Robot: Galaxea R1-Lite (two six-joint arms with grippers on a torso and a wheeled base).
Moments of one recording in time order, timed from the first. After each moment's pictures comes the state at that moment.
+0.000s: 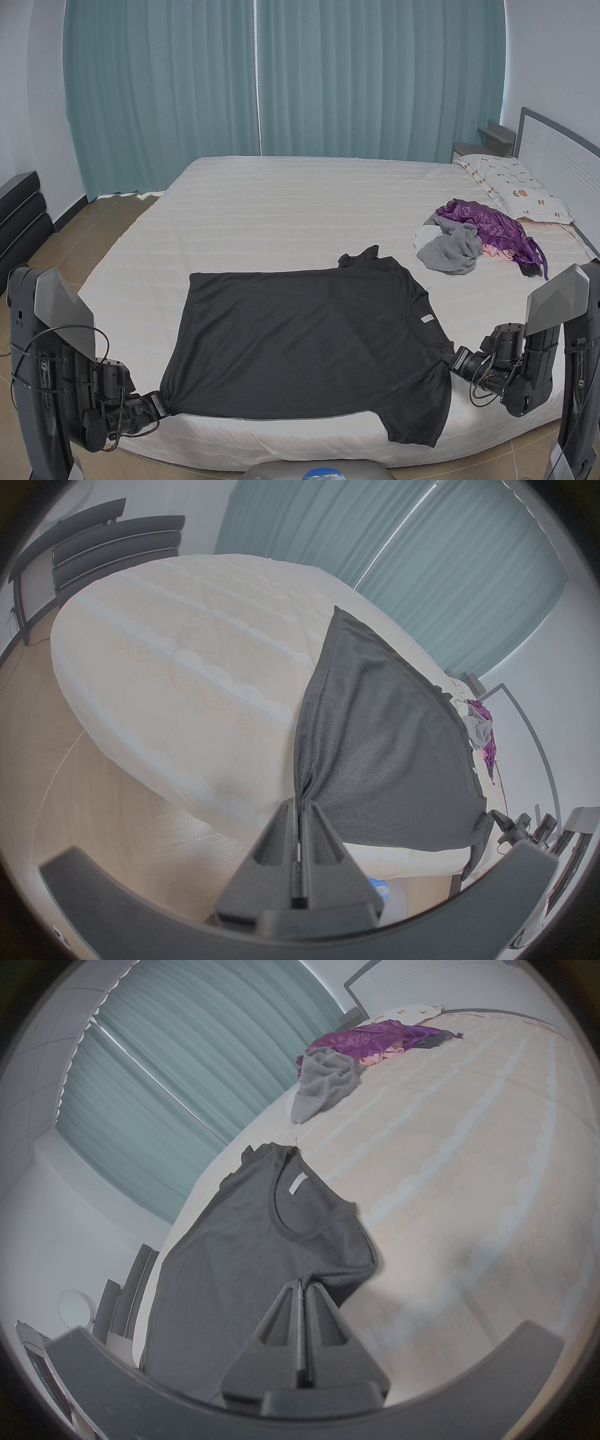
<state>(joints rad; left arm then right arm) -0.03 2.41 -0.04 -1.55 -0.13 -0.56 0.10 2.45 -0.32 -1.54 0.13 0.68</state>
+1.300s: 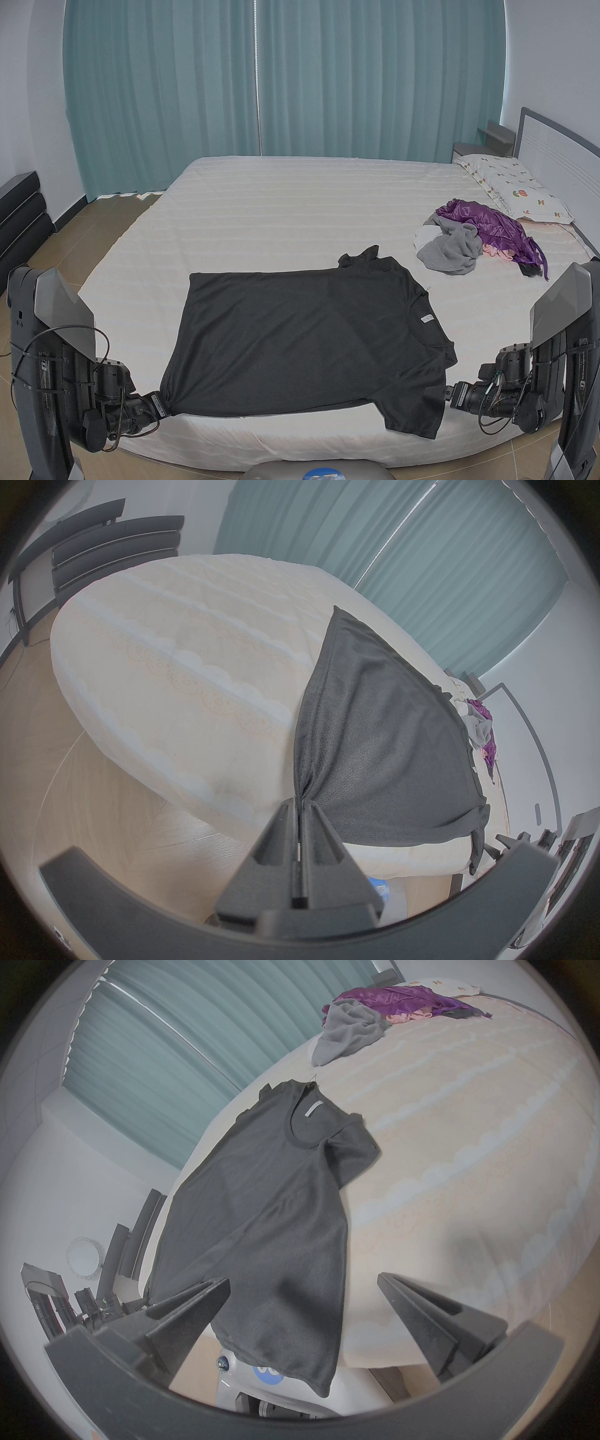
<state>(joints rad) -0.03 2.41 -0.04 -1.55 -0.13 -0.56 0.12 2.42 -0.10 -1.55 0.30 0.53</state>
